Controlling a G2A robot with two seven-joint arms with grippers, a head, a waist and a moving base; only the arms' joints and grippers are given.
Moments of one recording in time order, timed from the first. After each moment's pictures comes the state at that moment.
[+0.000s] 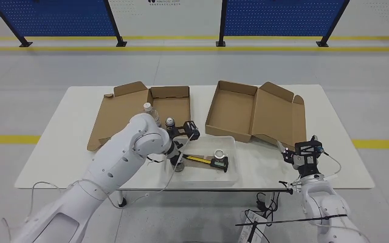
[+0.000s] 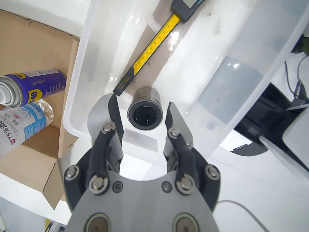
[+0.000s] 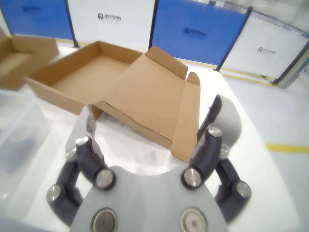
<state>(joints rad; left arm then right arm) 0.76 -1.12 -0.78 -1.51 0.73 -0.44 -1.38 -1.73 -1.15 1.60 -1.80 -1.33 0.00 0.00</state>
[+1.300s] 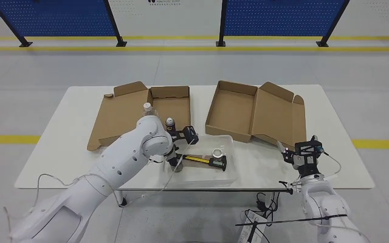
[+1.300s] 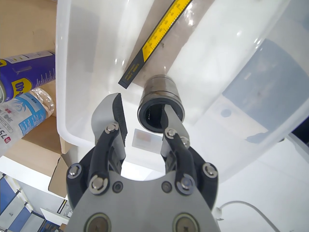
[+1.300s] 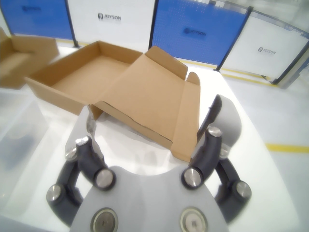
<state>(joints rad) 0.69 -1.13 -0.64 -1.41 0.79 -0.44 -1.38 -1.73 -1.15 1.60 -1.80 -1.33 0.00 0.00</state>
